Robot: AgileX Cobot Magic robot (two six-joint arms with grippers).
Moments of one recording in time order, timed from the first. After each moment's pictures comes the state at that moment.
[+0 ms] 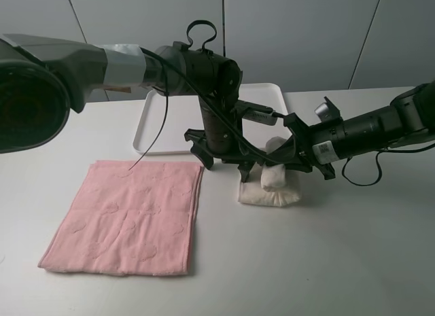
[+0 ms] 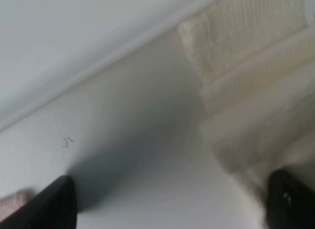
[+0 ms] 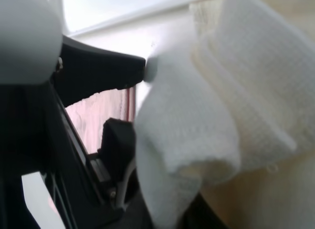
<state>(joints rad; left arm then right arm) -0.74 2.45 -1.91 0.00 1.01 -0.24 0.08 2.00 -0.80 1.53 0.88 -1.08</state>
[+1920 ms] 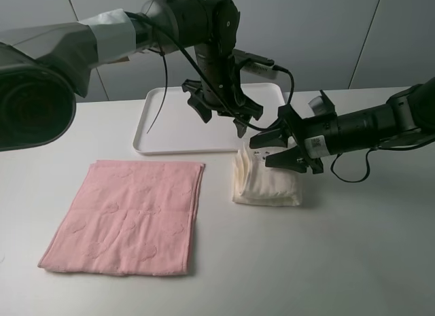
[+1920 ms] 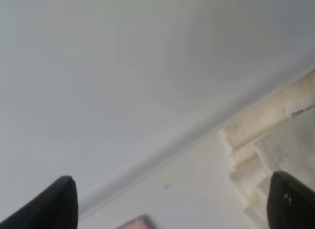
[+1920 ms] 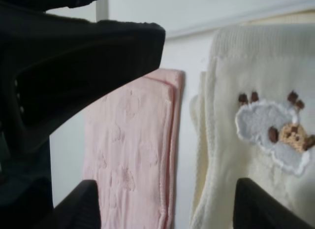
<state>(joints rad) -0.68 2.48 -2.27 0.07 1.22 -0.13 0.09 2.00 -0.80 1.65 0.93 -1.16</state>
